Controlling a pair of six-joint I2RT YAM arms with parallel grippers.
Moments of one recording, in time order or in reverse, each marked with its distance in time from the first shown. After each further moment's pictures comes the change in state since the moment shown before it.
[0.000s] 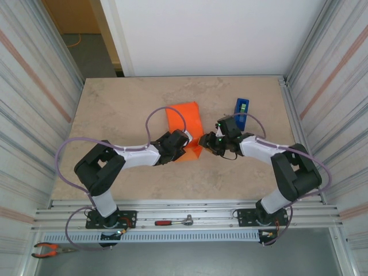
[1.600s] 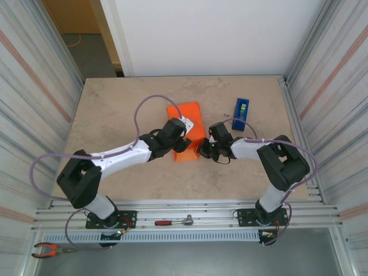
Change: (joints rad) left arm 0.018 -0.208 0.113 -0.134 0.173 -0.196; right arm 0.086 0.145 -0.021 0.126 0.038 0.040
